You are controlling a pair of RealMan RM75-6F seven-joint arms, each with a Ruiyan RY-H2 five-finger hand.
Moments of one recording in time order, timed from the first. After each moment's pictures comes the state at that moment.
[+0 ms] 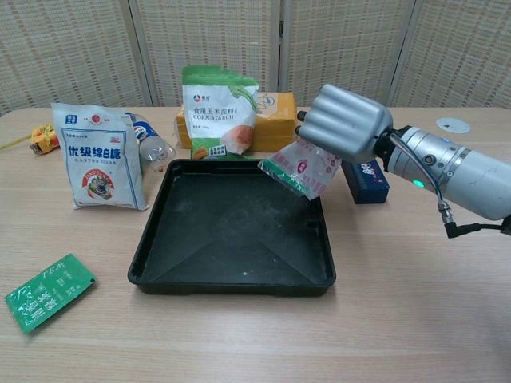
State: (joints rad) left arm -0.07 -1.18 -0.02 -1.55 1.51 1.49 0.07; right arm 0.89 -1.91 0.03 -0.57 -1.66 1.16 -0.65
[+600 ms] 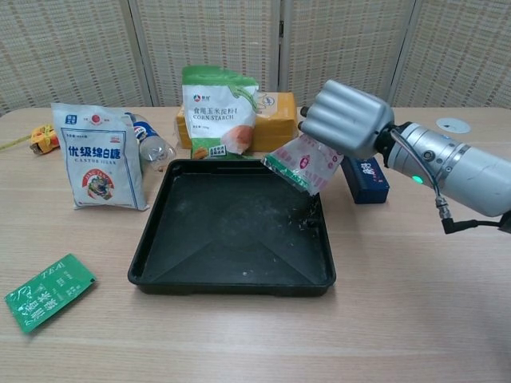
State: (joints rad) left arm -0.07 -1.18 -0.02 -1.54 1.50 1.49 0.06; right arm 0.89 -1.91 0.05 -0.58 -1.64 1.15 -0.66
